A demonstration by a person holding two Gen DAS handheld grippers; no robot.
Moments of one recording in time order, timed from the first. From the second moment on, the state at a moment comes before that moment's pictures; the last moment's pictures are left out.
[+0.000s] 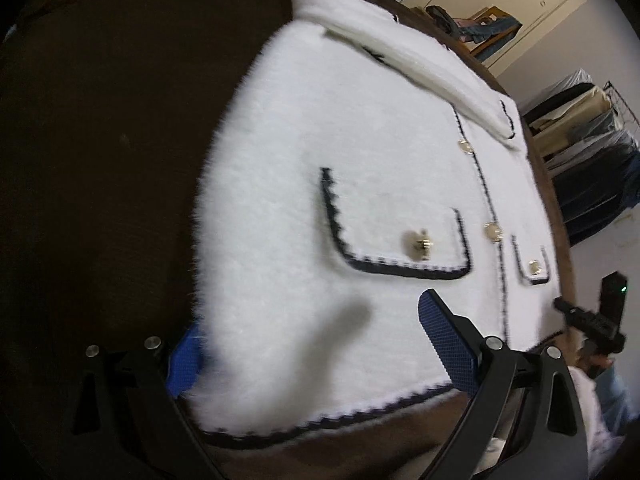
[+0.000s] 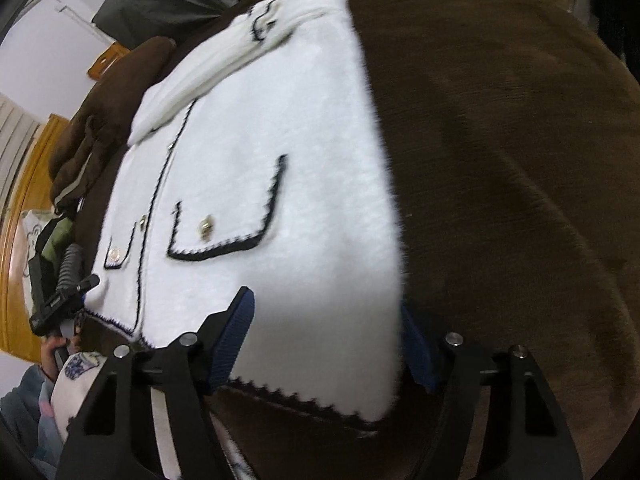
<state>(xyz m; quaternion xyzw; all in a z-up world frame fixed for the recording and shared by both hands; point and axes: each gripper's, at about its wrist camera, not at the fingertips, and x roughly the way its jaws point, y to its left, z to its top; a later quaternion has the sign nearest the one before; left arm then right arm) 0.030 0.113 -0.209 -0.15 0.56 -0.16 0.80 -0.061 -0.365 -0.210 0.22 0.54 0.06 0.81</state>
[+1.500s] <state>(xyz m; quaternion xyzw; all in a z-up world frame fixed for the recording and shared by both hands) -0.025 0.117 -0.037 -0.08 0.45 -0.16 0.88 -0.145 -0.344 -0.044 0.17 0.44 0.08 0.88</state>
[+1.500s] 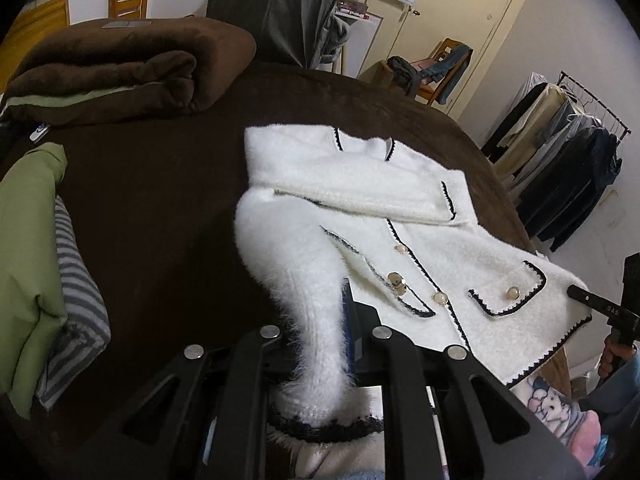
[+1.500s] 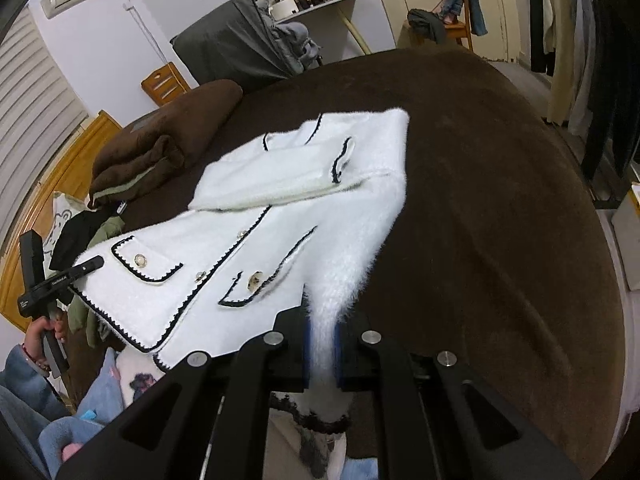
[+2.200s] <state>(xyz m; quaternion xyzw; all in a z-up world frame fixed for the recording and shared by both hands) 0.177 0.099 -0.006 -0.07 0.37 -0.11 0.92 0.045 -0.381 0.011 0.18 0.32 0.03 0.93</state>
